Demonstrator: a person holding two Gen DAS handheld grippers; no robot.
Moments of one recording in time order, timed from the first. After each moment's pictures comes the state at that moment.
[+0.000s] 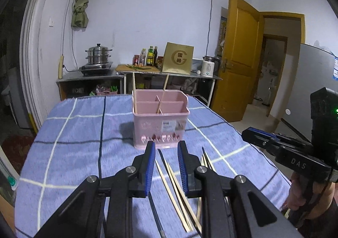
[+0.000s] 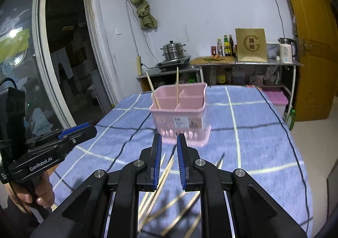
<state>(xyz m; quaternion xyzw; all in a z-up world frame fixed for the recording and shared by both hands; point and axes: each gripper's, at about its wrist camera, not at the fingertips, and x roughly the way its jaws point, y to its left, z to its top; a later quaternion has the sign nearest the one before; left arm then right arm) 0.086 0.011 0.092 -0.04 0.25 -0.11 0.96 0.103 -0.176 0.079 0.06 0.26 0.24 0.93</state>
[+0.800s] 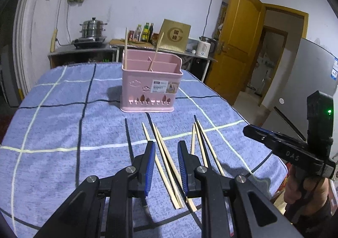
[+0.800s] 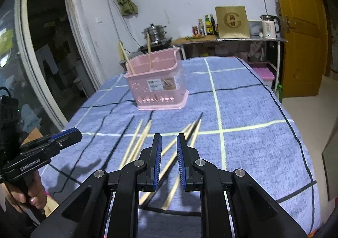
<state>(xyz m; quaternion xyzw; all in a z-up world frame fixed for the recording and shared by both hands) 0.091 0.000 0.037 -0.07 0.32 -0.14 0.93 0.101 -0.203 0.026 0.07 0.33 0.19 0.92</state>
